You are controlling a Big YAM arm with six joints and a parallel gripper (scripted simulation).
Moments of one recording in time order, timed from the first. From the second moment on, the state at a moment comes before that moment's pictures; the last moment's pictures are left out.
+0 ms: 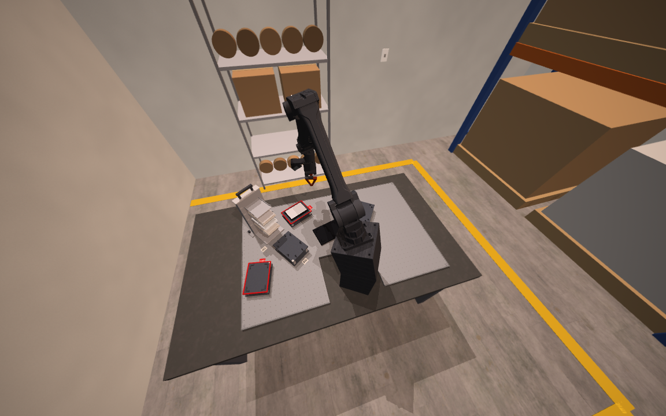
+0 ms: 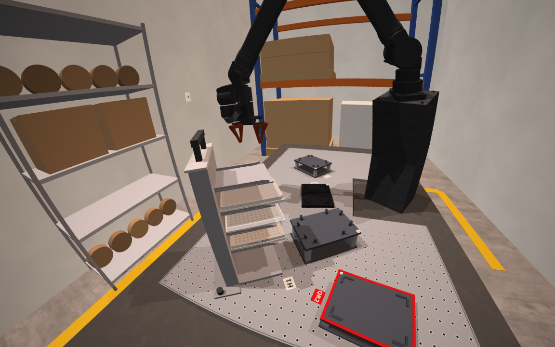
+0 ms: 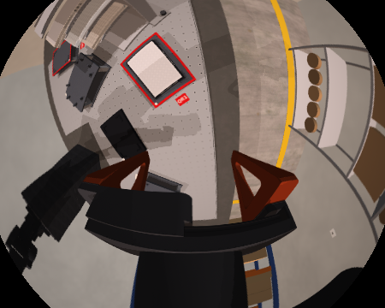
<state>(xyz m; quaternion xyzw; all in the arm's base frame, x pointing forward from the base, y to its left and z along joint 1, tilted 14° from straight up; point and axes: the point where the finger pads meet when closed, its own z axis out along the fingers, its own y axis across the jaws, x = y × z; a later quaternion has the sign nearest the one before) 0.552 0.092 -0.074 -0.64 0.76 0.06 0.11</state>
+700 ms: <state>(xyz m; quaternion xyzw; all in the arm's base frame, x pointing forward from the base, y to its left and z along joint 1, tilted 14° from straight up) 0.548 0.092 -0.073 -0.62 0.77 0.06 0.12</state>
